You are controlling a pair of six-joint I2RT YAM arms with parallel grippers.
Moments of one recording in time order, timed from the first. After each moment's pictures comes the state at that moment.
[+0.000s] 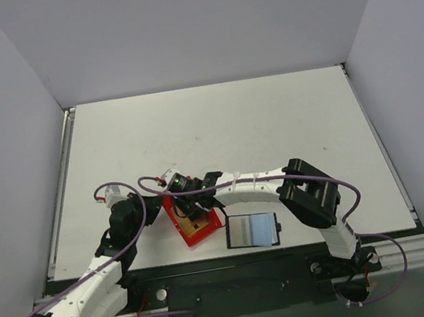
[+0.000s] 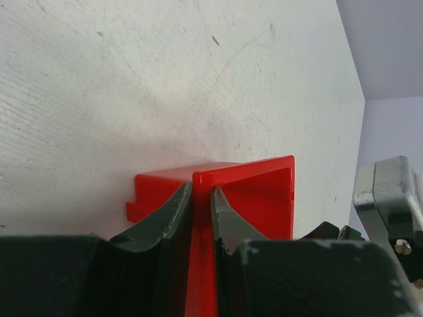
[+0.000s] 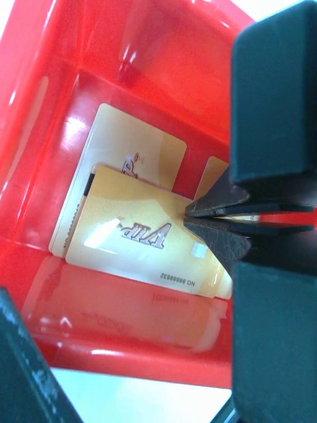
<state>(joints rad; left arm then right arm) -0.35 0.83 0.18 0.21 -0.10 -1.10 1.09 2.01 1.39 -0.41 0.11 0.31</state>
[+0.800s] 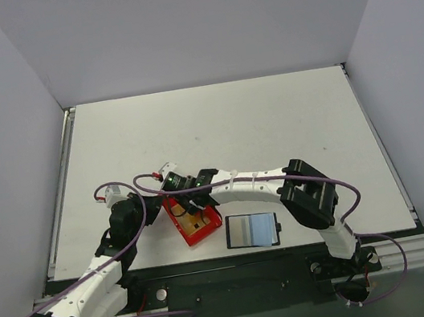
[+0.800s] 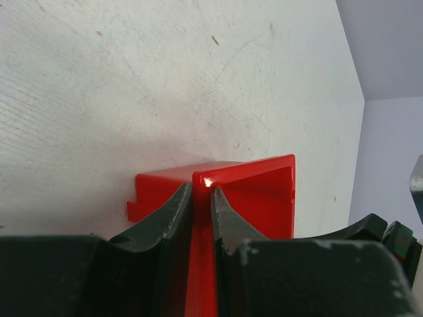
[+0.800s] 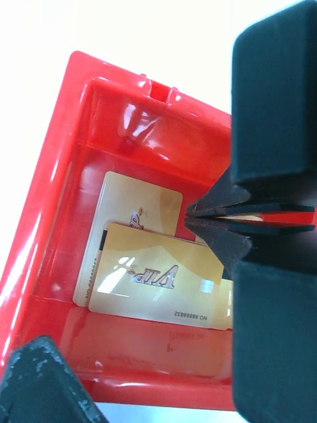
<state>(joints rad) -0.35 0.83 0.18 0.21 -0.10 -1.10 1.11 2.01 1.48 -0.52 0.29 0.29</state>
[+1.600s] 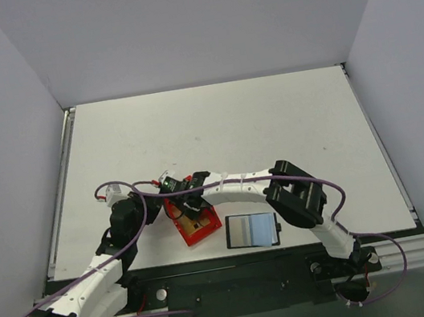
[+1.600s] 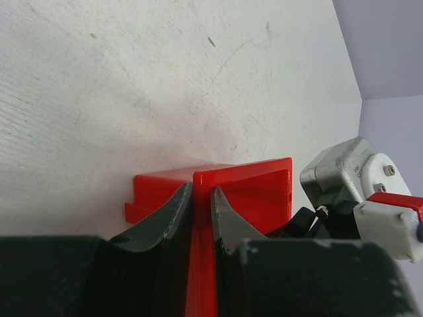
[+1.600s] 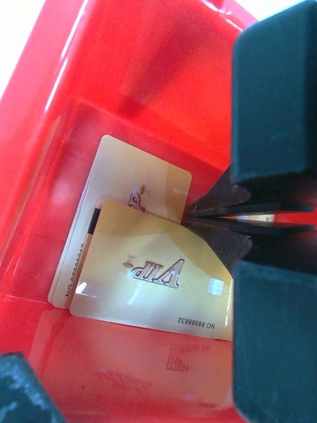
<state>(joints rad) -0.35 0.86 0.18 0.25 -0.09 -1.10 1.11 2.13 1.56 -0.61 0.25 0.29</state>
